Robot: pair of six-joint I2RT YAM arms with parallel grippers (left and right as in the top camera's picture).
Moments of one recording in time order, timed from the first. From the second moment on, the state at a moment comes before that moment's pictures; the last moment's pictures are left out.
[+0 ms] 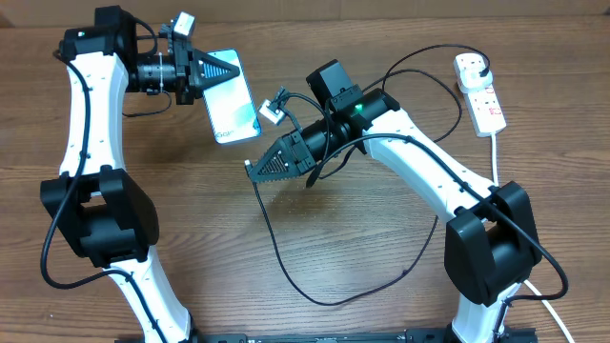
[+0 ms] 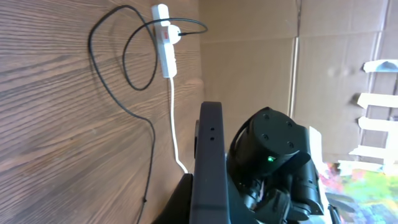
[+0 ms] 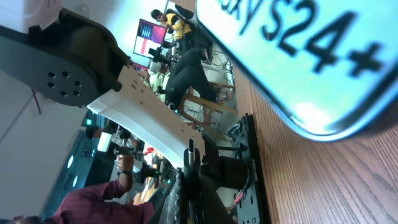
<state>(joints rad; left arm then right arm) 0.15 2.14 2.07 -1.39 1.31 0.00 0.56 1.96 1.61 -0.77 -1.39 0.04</state>
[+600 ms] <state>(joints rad) 0.14 2.14 2.07 -1.39 1.33 0.00 0.53 1.96 1.61 -0.56 -1.39 0.23</state>
